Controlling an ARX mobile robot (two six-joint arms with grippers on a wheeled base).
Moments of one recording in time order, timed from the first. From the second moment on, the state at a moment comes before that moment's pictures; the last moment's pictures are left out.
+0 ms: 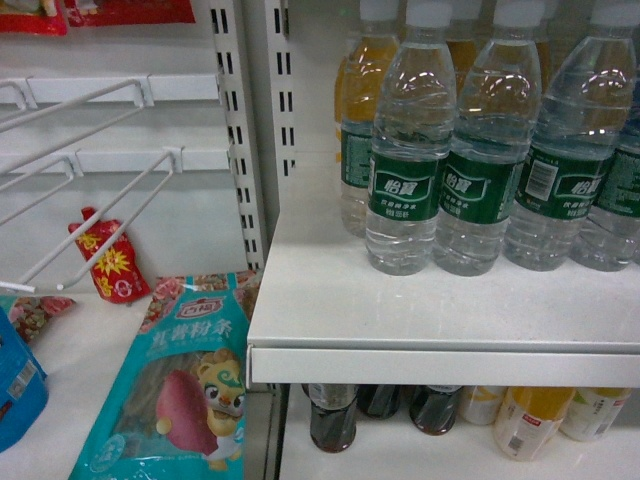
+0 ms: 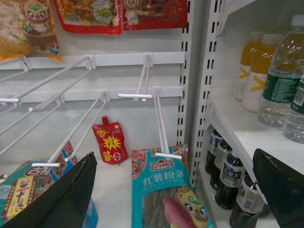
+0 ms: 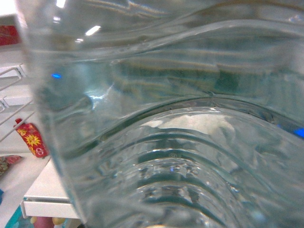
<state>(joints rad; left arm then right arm) 0.00 0.01 0.01 0.00 0.00 0.00 0.12 0.68 0.28 0.30 -0.02 0.13</state>
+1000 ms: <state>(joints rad) 0.00 0.01 0.01 0.00 0.00 0.00 0.16 1.55 0.47 0.86 0.02 0.08</state>
